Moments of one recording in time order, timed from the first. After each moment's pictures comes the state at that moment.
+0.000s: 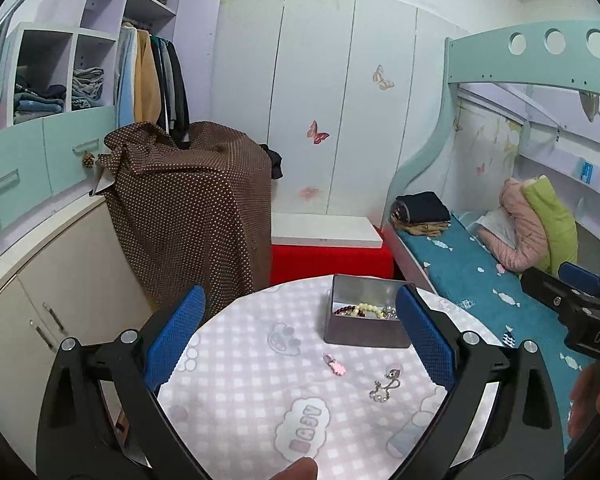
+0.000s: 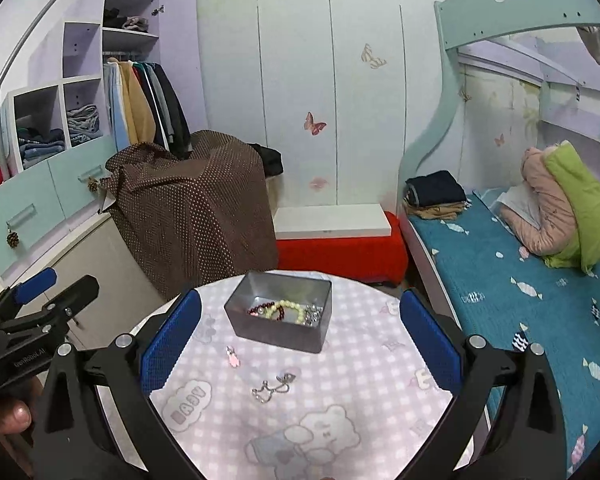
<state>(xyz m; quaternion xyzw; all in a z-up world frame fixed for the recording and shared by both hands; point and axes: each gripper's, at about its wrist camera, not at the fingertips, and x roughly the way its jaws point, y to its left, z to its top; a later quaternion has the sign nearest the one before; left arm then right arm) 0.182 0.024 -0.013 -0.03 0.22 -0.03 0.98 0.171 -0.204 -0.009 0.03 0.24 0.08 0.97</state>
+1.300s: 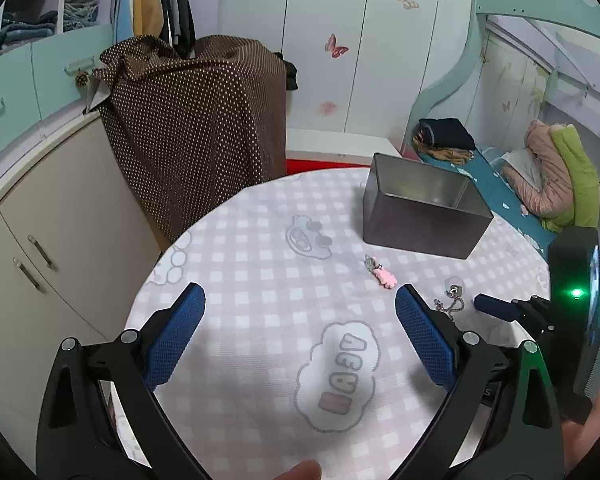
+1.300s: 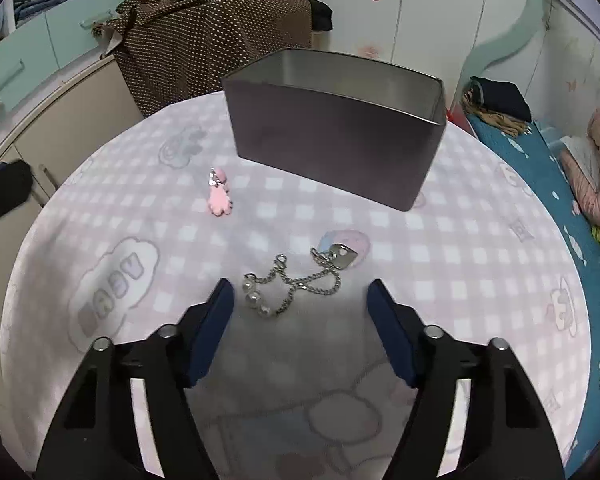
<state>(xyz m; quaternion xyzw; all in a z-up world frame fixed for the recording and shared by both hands) 0.230 0.038 -0.144 -0.03 0.35 -0.01 0.94 0.239 -0.144 -0.193 -0.06 0.44 0.15 0.89</state>
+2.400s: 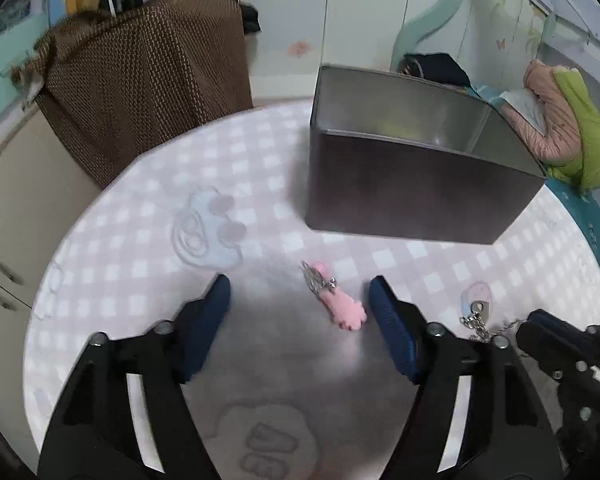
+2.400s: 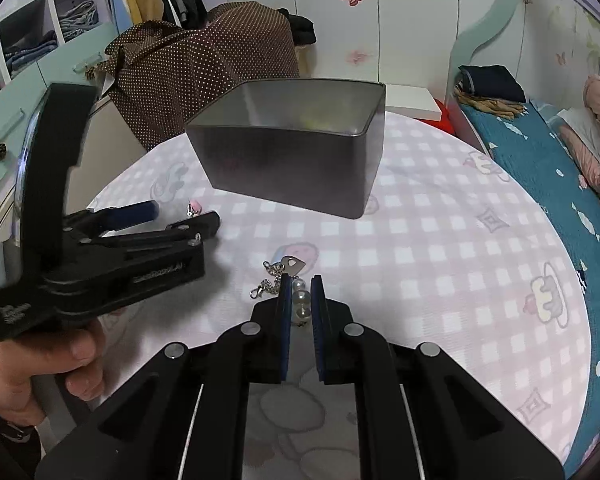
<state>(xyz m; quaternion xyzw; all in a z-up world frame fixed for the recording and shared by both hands) 0.336 -0.030 -0.213 0.02 0.44 -0.04 0.90 0.243 -0.188 -0.177 0.00 0.42 0.15 0.89</state>
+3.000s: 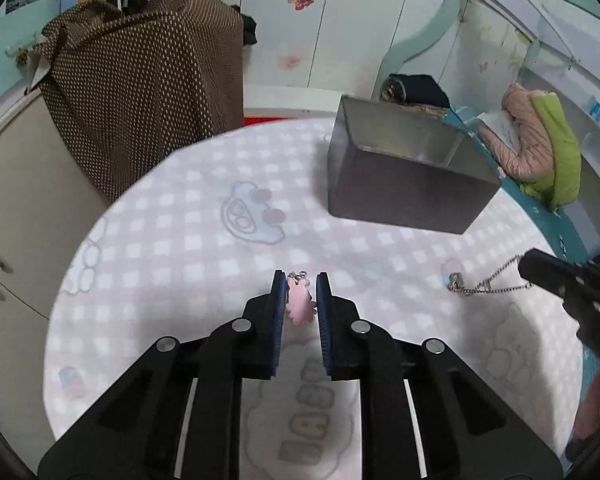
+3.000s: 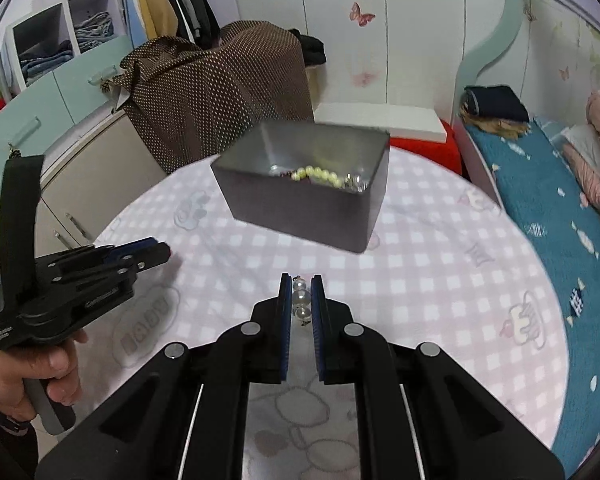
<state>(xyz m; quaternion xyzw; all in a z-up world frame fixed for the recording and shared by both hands) 0.286 0.017 -0.182 -0.03 0.42 -0.08 0.91 0.236 -0.191 -0.140 0.00 0.39 0.17 0.90</state>
